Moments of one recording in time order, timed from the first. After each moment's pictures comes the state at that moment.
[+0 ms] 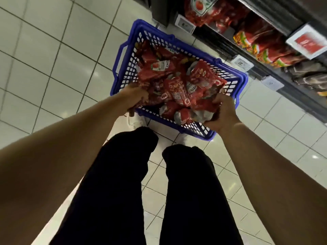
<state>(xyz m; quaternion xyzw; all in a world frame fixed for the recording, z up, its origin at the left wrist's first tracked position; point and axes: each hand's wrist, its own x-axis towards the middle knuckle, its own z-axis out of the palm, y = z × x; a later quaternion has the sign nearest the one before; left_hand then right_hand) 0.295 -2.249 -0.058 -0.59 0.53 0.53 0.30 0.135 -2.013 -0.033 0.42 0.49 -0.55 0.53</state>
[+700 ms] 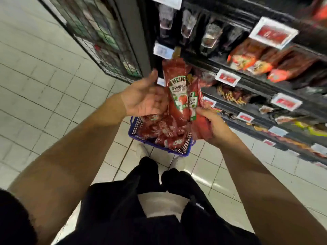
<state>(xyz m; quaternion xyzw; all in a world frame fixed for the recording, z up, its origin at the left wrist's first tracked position) 0.204 -2.212 0.441 -0.24 0.40 0.84 0.27 0.112 -1.968 0.392 0.03 0.48 -0.68 0.56</state>
